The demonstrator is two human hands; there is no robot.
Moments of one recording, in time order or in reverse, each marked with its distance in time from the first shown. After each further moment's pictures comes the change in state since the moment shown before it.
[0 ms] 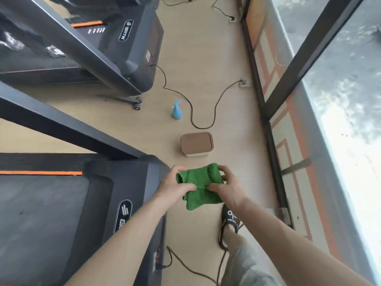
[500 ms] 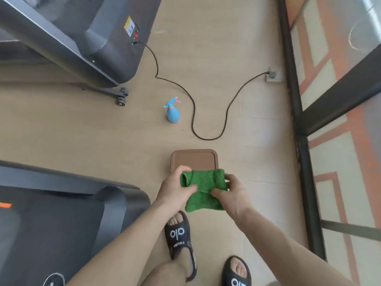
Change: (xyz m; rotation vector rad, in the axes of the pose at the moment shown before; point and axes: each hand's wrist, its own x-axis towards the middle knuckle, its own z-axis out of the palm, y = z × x) left_hand 0.401 -0.004 0.070 0.134 0.144 -0.004; right_hand 0.414 0.047 -0.055 -0.102 0.028 0.078
